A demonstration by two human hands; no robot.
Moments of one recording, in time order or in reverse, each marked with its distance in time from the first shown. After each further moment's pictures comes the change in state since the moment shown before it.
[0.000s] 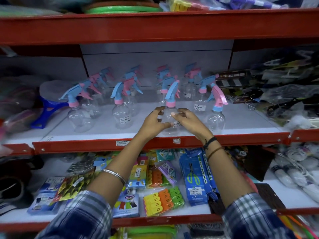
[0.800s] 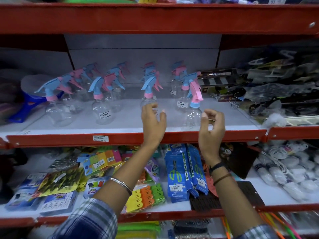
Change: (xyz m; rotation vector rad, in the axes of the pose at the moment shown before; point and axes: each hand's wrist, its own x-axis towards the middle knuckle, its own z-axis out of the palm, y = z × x) left_hand -0.018 0.034 0.092 -0.065 0.522 0.173; right_hand -0.080 0.045 -0.062 0.122 0.822 -0.432
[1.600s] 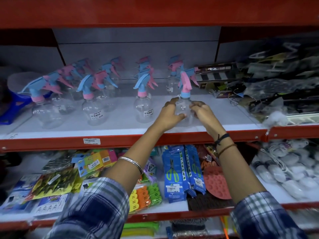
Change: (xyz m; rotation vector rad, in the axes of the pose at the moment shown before) left_hand 0.042 0.007 0.055 0.191 -0.603 -0.071; right_hand 0.086 0.054 0.027 -0.032 -0.560 0.555
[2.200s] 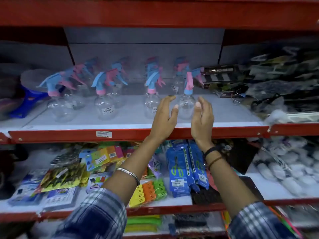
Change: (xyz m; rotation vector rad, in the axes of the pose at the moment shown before) left_hand -0.063 -0.017 -0.022 -0.113 0.336 0.288; right_hand -0.082 -0.007 0.054 -0.107 0.387 -0.495
